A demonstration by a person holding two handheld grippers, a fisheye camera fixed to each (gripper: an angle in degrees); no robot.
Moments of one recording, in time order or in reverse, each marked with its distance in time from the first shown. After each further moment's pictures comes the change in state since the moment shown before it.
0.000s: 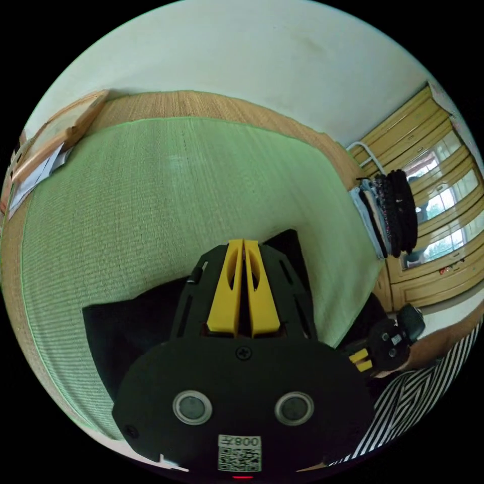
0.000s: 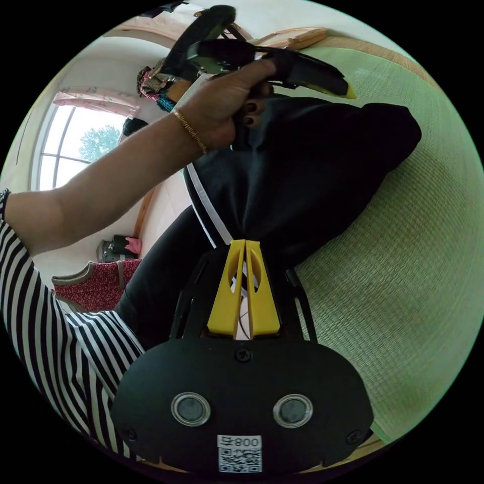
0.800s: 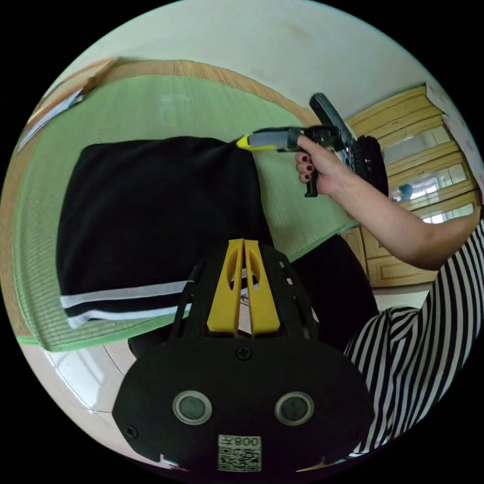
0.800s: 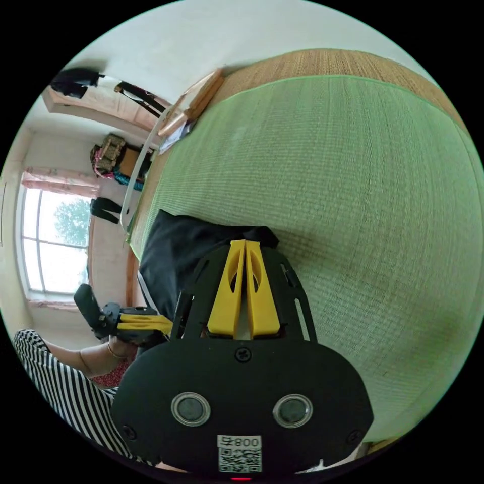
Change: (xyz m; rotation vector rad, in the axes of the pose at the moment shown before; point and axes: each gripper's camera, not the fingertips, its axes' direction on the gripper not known) left arm 0.020 0.171 -0.079 -0.105 0.096 -0.060; right arm 0.080 -0.078 -0.105 0.256 0.064 0.309
